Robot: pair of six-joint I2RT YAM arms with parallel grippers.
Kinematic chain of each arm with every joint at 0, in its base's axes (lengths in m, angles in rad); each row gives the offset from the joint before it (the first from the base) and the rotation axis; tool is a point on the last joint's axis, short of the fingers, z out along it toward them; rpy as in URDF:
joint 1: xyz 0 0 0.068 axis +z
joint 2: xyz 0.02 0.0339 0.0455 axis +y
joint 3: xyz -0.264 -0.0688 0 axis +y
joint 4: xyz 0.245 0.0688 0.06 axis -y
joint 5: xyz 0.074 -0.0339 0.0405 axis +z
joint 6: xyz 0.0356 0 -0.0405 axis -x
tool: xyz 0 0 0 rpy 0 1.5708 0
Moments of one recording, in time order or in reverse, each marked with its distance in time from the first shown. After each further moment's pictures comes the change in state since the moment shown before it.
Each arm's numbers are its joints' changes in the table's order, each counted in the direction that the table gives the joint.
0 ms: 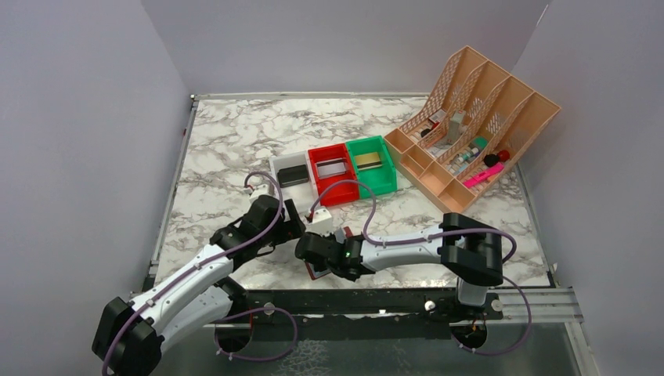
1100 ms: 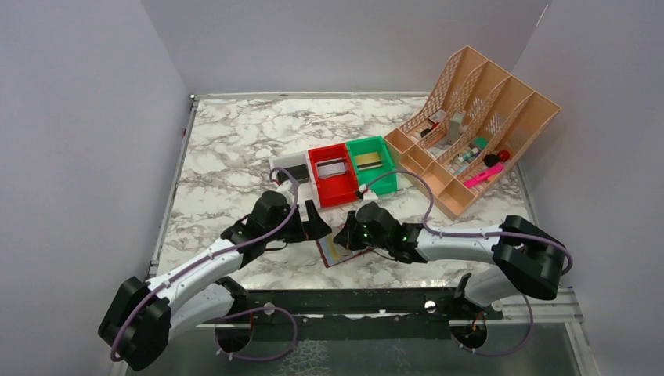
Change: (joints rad) left arm -0.002 0.114 0.044 0.325 -0.386 -0.068; right arm -0.296 -0.363 0.446 0.417 0.364 -0.001
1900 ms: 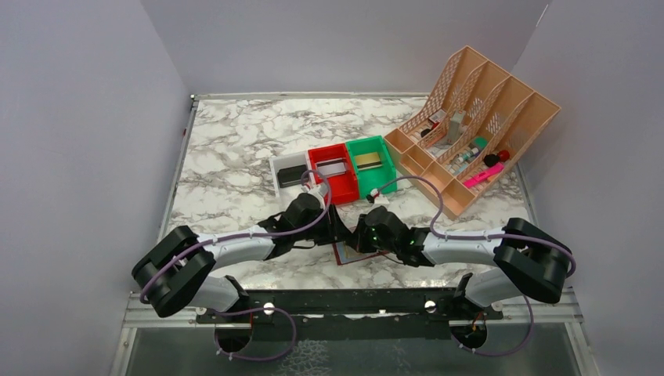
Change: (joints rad) left arm -0.191 0.380 -0.058 0.362 0.008 0.217; right arm -0.047 -0.037 0.112 0.044 0.017 -0.036
